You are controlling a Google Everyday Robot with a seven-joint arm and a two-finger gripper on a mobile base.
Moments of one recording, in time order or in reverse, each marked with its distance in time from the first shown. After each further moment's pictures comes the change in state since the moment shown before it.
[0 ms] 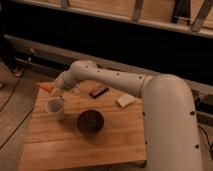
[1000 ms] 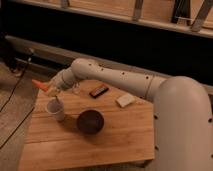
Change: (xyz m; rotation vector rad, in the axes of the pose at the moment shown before) arm -0.041 0.032 -0.023 -0.037 -0.080 0.048
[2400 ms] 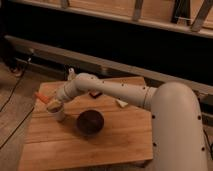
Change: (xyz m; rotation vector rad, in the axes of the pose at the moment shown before) arm 0.055 0.021 0.042 -0.053 -0.050 0.041
